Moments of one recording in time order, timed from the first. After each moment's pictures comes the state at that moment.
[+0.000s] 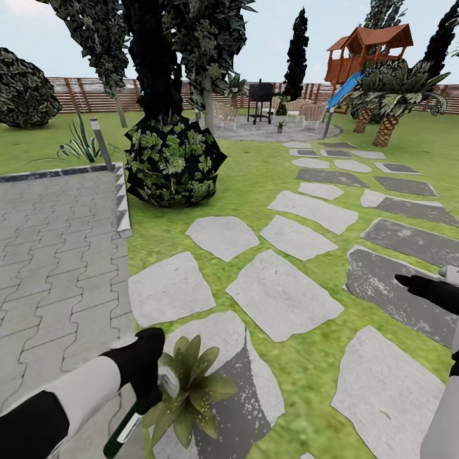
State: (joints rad) left arm -0.88 0.08 -0.85 -0.40 -0.55 1.00 -1.16; right arm -0.72 -0.22 -0.69 -1.39 0.28 0.87 0.45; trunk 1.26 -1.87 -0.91
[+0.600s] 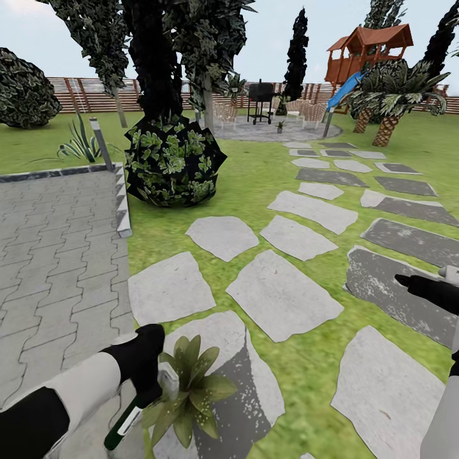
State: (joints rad) left arm -0.90 0.08 -0.86 -0.40 -0.56 1.00 -1.15; right arm -0.72 -0.22 -0.69 -1.39 0.28 0.87 0.45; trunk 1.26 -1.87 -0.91
